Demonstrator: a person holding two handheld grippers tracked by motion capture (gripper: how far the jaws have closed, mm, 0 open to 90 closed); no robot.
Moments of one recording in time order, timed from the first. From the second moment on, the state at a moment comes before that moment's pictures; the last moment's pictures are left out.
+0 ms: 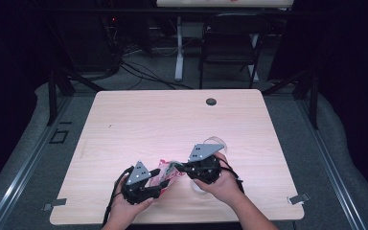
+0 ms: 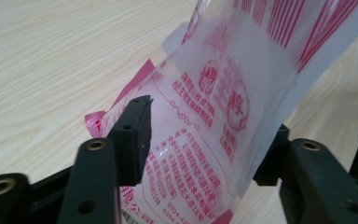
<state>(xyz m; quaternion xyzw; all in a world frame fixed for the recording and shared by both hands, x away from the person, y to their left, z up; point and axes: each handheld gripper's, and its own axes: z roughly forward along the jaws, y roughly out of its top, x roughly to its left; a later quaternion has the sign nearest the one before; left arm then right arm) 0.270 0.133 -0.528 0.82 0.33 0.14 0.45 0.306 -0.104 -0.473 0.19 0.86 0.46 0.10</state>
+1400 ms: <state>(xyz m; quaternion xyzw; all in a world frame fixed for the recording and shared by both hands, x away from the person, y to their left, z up) 0.280 0.124 -0.577 0.81 0.40 0.17 0.40 0.305 -0.100 -0.472 0.19 0.85 0.47 0.10</state>
